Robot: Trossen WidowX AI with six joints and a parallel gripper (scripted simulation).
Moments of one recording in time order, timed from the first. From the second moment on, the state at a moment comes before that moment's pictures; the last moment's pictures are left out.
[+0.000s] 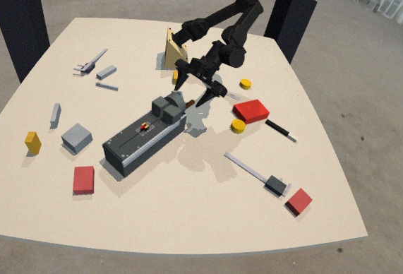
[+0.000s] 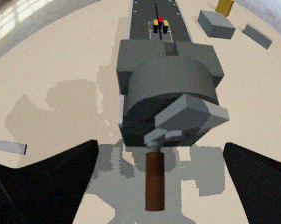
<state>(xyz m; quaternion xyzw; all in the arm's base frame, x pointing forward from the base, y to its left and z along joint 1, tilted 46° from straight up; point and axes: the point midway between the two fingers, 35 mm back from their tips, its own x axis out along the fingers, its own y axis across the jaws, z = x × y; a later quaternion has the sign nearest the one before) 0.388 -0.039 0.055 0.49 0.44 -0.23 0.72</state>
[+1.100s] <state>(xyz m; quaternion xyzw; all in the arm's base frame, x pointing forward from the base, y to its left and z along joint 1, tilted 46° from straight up) 0.417 -0.193 0.051 0.42 0.43 -0.04 0.79</state>
